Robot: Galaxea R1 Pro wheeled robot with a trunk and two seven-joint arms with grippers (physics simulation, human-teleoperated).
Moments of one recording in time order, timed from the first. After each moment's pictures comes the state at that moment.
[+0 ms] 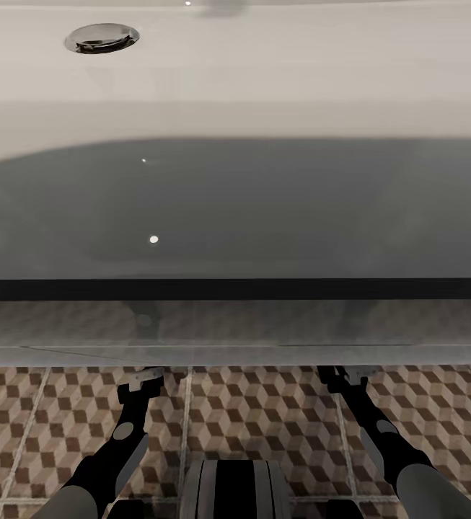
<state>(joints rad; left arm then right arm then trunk) -0.53 0.03 -0.19 -0.60 0.18 -0.33 0.30 -0.65 -0.10 -0.24 -0.37 0.11 -0.53 0.25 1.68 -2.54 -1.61</state>
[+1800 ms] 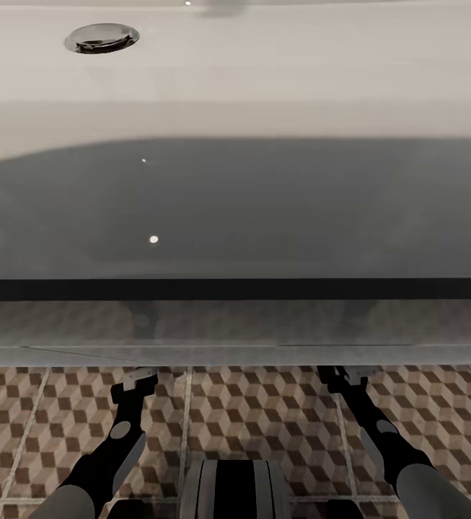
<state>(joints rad) -0.53 0.04 -0.19 -0.62 0.18 -0.33 0.36 -0.64 -0.10 -0.24 -0.37 0.11 -0.53 0.25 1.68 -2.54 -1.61</state>
